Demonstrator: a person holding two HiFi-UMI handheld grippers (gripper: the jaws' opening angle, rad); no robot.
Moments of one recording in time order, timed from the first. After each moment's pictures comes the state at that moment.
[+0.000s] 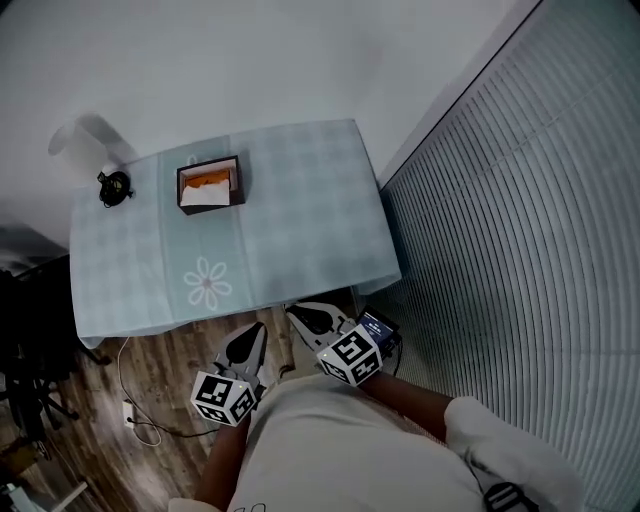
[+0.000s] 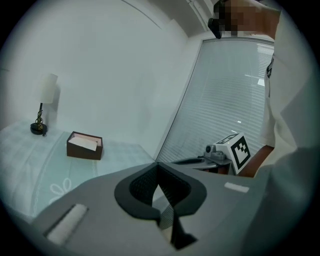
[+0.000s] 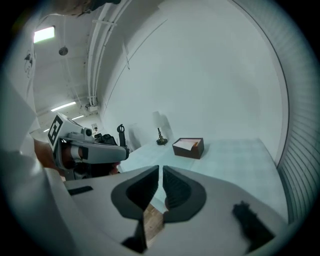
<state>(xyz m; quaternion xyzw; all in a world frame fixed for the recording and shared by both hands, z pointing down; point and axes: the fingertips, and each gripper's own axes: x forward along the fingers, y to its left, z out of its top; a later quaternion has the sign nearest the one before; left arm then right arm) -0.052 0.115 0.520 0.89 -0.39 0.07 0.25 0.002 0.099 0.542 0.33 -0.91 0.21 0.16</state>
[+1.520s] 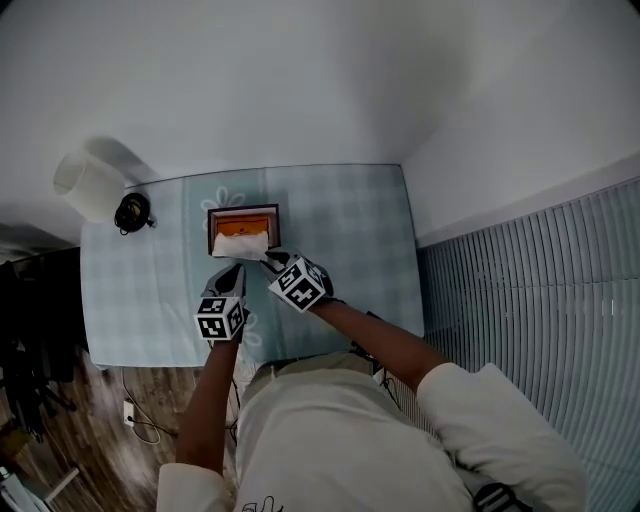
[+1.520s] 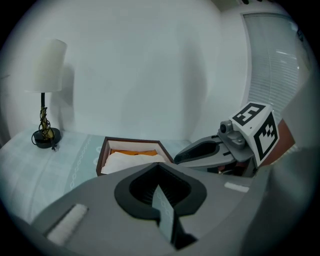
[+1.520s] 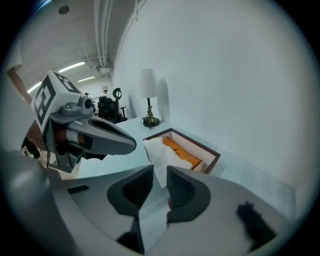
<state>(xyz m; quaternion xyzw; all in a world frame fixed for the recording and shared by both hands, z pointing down) -0.178 -0.193 0.659 0.81 -0.50 0.15 0.29 -0.136 -0.208 0.664 0.23 -0.90 0.11 0.34</state>
